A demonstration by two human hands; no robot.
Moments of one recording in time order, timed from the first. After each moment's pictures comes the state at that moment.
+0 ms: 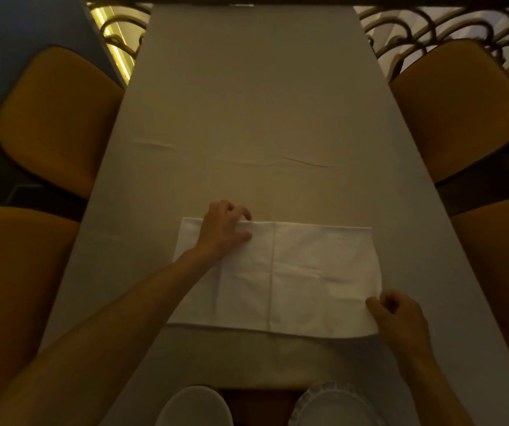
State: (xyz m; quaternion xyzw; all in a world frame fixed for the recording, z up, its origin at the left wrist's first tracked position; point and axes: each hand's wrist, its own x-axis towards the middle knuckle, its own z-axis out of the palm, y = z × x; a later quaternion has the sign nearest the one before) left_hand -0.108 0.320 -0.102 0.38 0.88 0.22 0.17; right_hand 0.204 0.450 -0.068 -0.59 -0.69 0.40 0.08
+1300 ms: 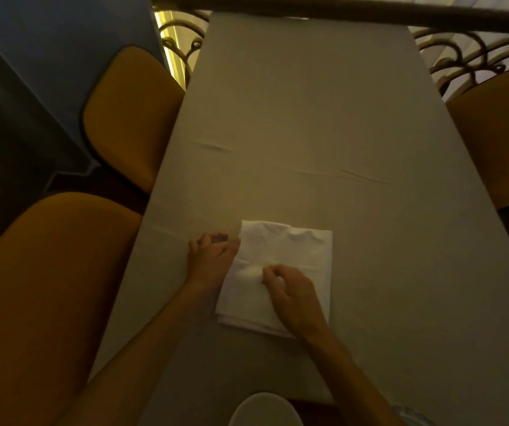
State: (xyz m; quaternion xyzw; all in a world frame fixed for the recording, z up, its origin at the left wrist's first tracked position) left_hand -0.128 0.186 -0.102 0.15 0.92 0.29 0.23; right_hand 0.016 0.294 -0.076 -0.29 -0.84 0.47 0.01
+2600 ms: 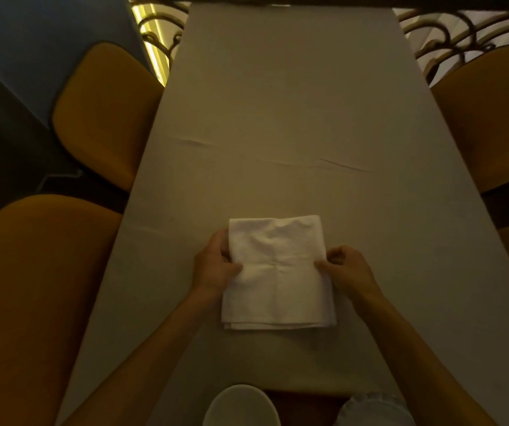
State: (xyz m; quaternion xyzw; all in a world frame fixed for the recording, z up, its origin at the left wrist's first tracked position) left_hand -0.090 0.215 -0.102 0.13 0.86 0.44 0.22; right_hand 0.060 0.418 -0.089 -0.48 -0.72 0.49 -0.02
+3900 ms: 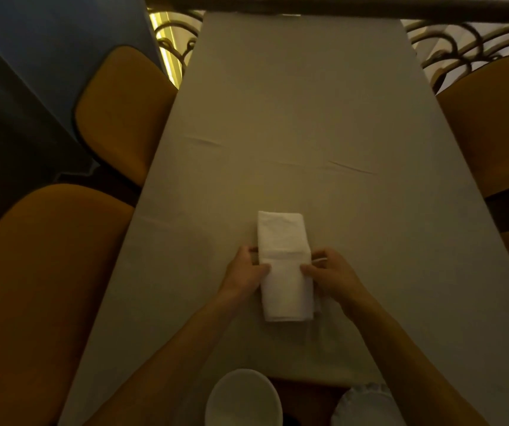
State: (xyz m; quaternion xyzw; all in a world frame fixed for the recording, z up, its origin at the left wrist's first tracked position) left_hand -0.044 0.239 -0.084 -0.01 0.75 0.52 0.40; right_hand 0.056 0.387 -0.087 -0.44 -0.70 0.56 -0.05
